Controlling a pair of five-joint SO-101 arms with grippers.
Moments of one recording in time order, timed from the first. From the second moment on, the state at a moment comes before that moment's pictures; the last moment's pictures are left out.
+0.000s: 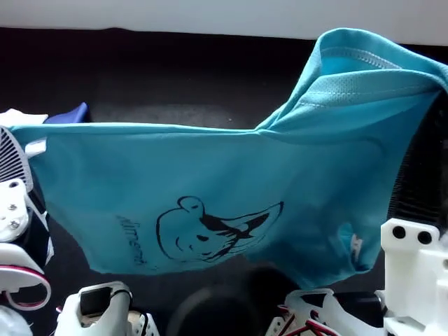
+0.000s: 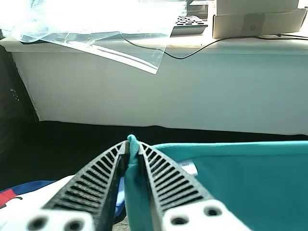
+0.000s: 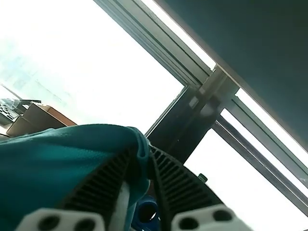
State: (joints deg) left arm -18.7 -39.8 -45.8 101.0 -4.8; right arm -8.9 -17.4 -96.3 89.6 44.3
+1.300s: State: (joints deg) left arm -18.7 -45.5 15.3 61.4 -6.5; right arm -8.8 20.4 -96.4 95.1 44.6
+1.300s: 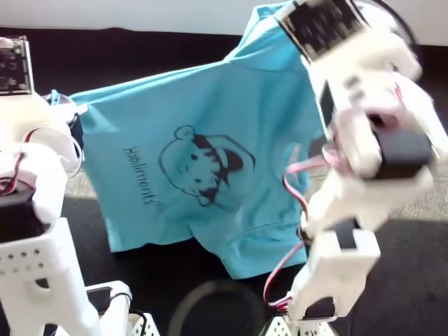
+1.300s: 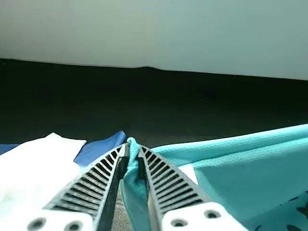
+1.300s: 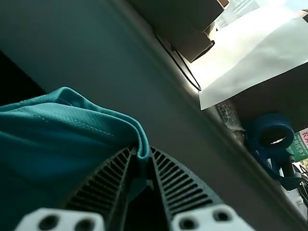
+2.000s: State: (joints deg) left arm -16.8 17.7 -21.5 55.3 -12.1; right arm -8.5 56.4 -96.2 84.6 31.2
